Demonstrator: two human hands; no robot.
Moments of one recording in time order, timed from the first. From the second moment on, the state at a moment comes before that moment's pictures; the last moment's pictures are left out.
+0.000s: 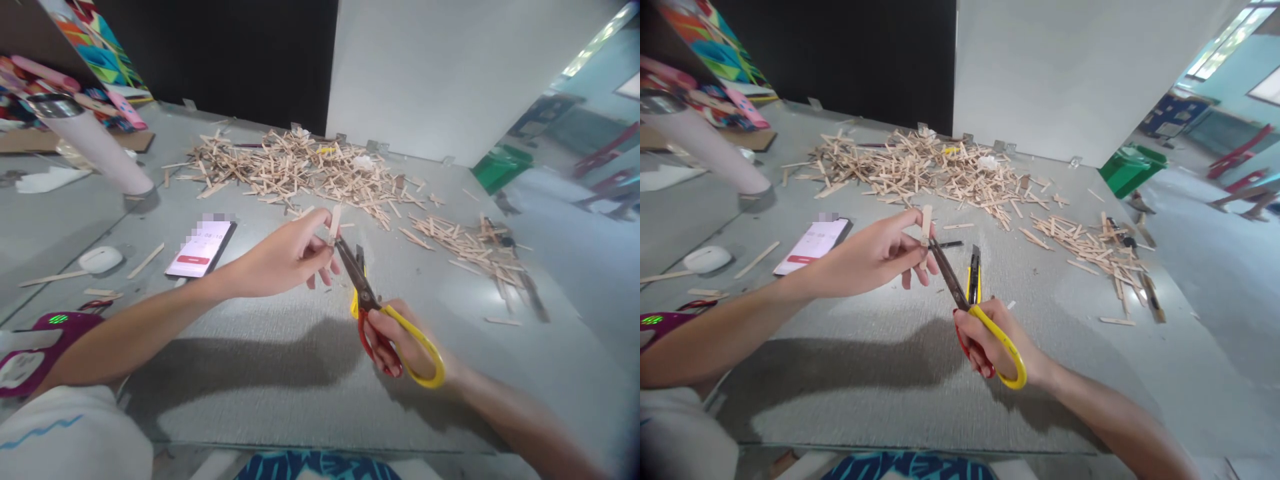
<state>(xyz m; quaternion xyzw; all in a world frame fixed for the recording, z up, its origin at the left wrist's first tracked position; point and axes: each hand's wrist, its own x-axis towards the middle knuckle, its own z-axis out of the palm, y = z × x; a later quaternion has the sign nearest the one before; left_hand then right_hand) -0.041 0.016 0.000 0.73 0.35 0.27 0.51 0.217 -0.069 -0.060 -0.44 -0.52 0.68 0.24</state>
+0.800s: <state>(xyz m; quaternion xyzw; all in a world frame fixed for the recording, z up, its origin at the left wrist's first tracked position) -0.041 0.011 0.006 0.76 0.38 0.26 0.45 0.216 -0.070 -0.053 -0.48 -0.54 0.66 0.22</state>
